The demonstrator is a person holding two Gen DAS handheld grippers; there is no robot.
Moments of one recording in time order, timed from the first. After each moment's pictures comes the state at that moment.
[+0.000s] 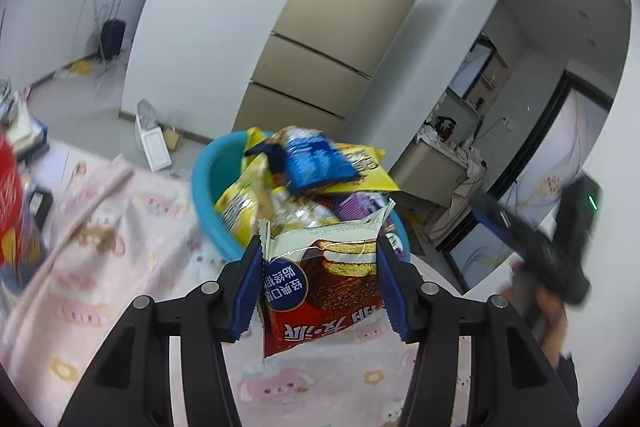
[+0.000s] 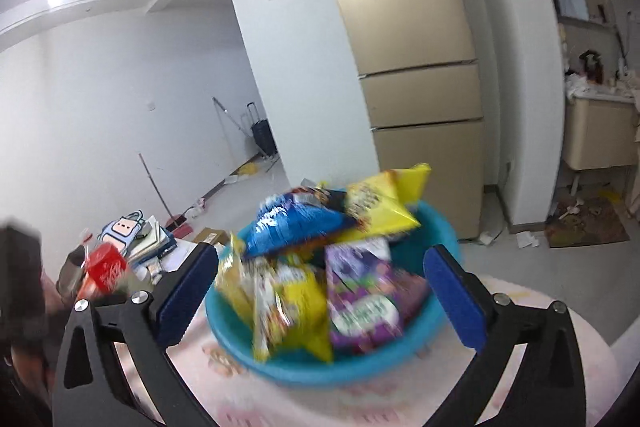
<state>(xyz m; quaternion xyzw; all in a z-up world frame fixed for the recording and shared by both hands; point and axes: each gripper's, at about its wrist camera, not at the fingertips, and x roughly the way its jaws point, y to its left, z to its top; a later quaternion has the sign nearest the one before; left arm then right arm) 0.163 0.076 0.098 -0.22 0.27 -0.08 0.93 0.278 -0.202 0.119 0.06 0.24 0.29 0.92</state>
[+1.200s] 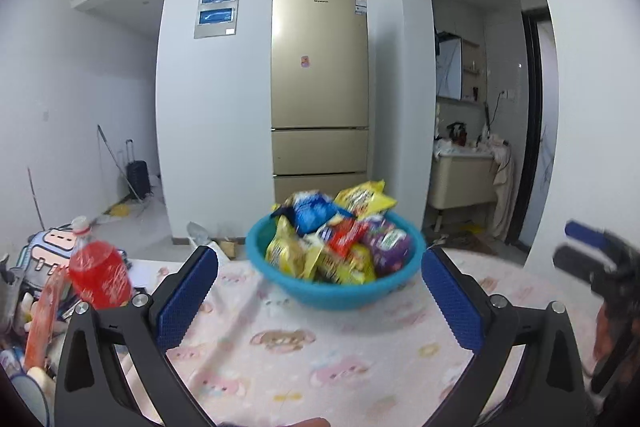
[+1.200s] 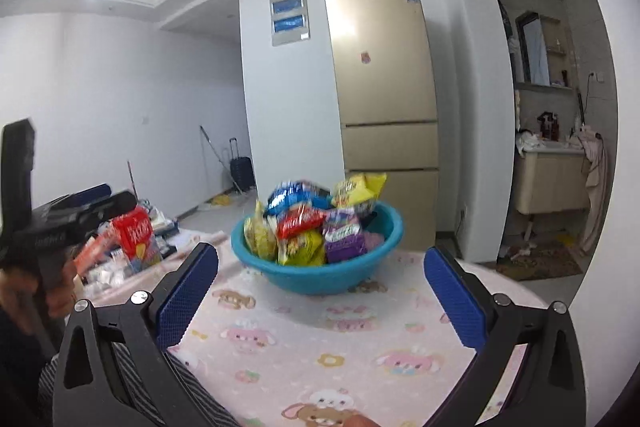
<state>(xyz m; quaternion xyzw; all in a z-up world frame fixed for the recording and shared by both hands) 0.018 0.014 0.111 0.00 0.13 -0.01 0.99 0.082 -0.249 0.107 0.01 0.14 0.24 0.96</state>
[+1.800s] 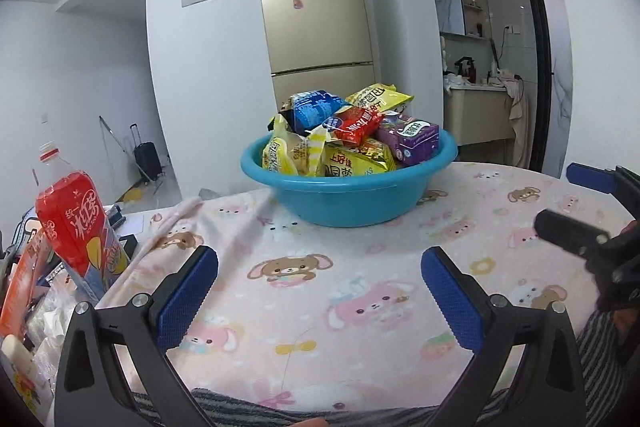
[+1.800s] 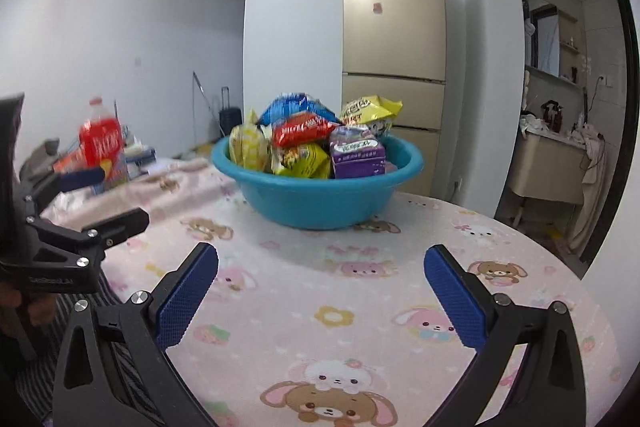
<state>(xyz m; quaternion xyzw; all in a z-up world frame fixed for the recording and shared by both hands) 0.055 0.002 -0.006 0.05 0.21 0.01 0.98 0.105 -0.199 0.009 -0.07 0.19 0.22 0.95</state>
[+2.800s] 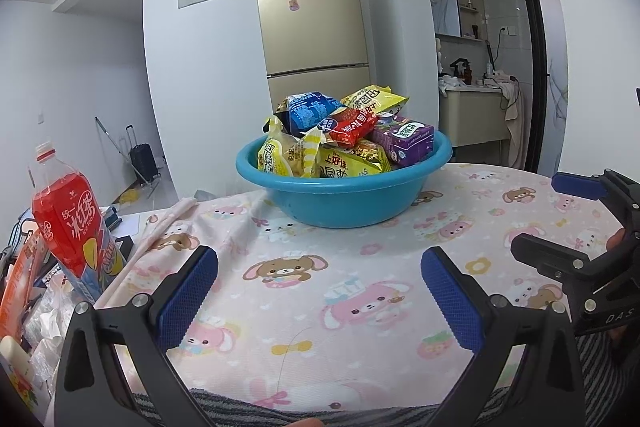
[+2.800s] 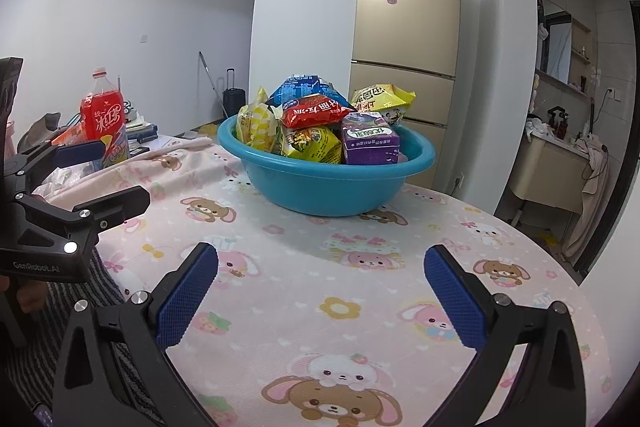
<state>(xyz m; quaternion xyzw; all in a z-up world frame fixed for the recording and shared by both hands) 0.053 0.003 -0.005 0.05 0.21 0.00 0.98 0.107 -0.187 0.002 -0.10 0.21 0.22 0.95</state>
